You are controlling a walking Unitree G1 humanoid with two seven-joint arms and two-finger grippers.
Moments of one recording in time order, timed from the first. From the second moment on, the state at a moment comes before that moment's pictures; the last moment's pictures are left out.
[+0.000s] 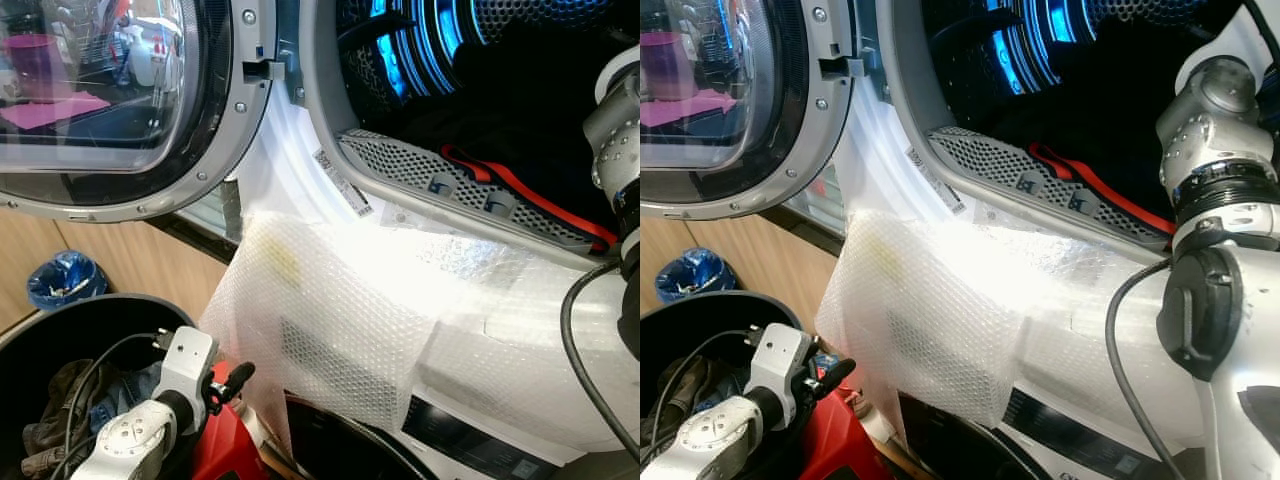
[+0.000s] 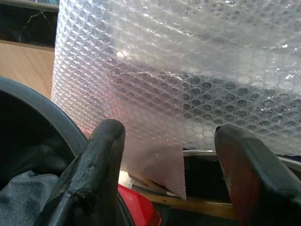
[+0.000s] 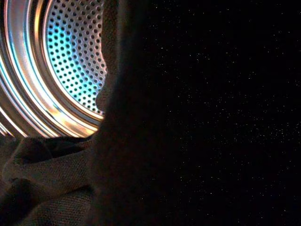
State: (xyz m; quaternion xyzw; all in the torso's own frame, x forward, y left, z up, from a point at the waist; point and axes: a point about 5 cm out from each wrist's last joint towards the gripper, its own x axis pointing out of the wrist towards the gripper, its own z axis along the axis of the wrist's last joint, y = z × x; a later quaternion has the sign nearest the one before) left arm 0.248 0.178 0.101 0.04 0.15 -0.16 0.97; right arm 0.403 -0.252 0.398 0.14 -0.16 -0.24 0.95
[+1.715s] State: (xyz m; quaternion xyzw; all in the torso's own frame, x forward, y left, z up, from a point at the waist) left arm 0.239 0.170 0.102 0.04 0.17 -0.19 0.97; right arm 0.395 -0.229 0.444 -0.01 -0.25 -0.17 0.95
